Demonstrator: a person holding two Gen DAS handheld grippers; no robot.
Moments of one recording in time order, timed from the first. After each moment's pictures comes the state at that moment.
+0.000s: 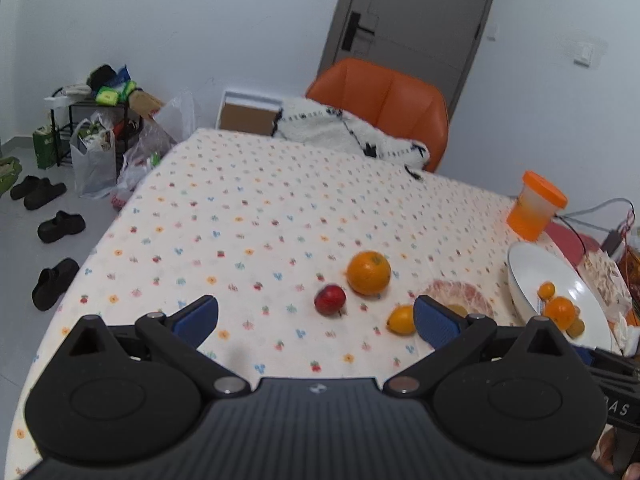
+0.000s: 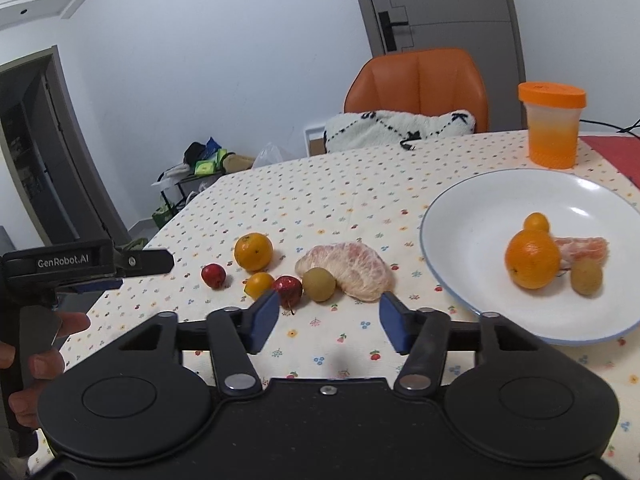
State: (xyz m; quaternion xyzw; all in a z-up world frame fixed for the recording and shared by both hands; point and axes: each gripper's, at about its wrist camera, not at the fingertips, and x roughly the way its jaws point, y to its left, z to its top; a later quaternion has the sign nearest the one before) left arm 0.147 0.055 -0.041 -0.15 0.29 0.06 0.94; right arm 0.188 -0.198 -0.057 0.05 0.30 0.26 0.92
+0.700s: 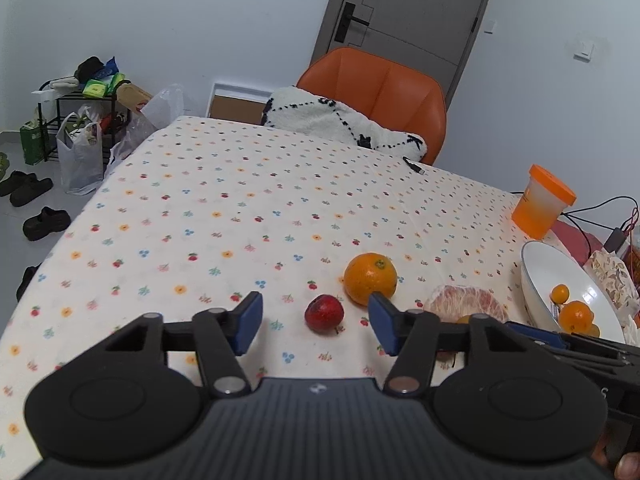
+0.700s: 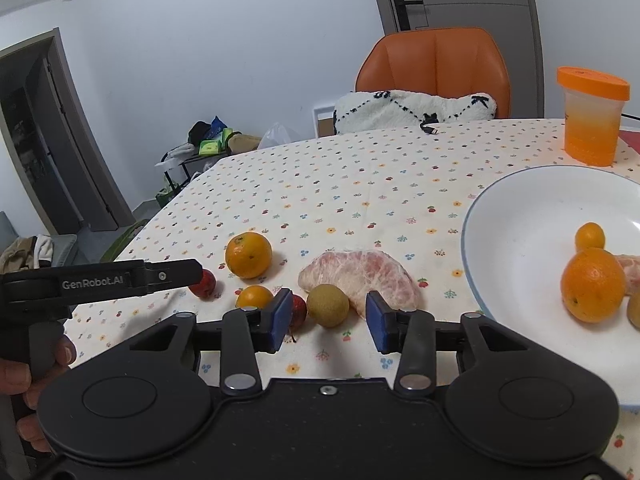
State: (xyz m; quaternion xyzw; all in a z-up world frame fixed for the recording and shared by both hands) left arm 0.185 0.054 -0.066 -0.15 0.31 0.04 0.94; right arm 0.227 -0.170 -0.069 0.03 0.32 0.27 0.91
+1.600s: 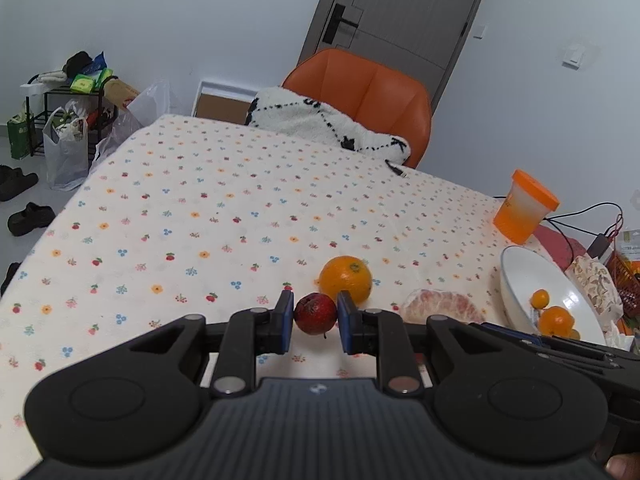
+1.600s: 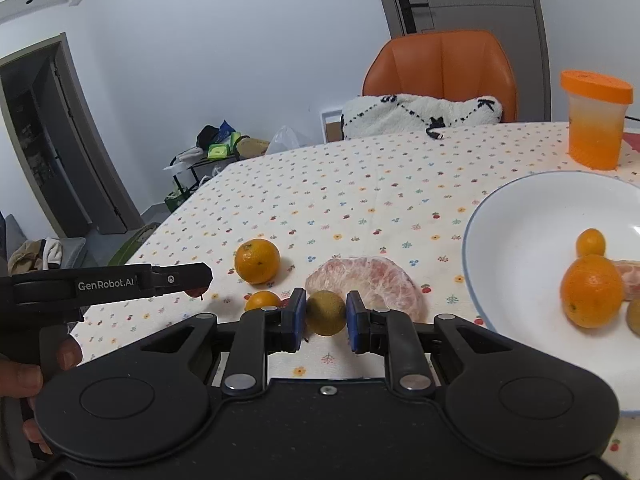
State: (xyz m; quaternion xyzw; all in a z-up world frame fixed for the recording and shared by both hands) left arm 0.179 0.049 -0.059 -0.16 0.30 0.02 0.94; right arm 0.220 -0.177 -0.059 0.04 0.31 0.28 0.91
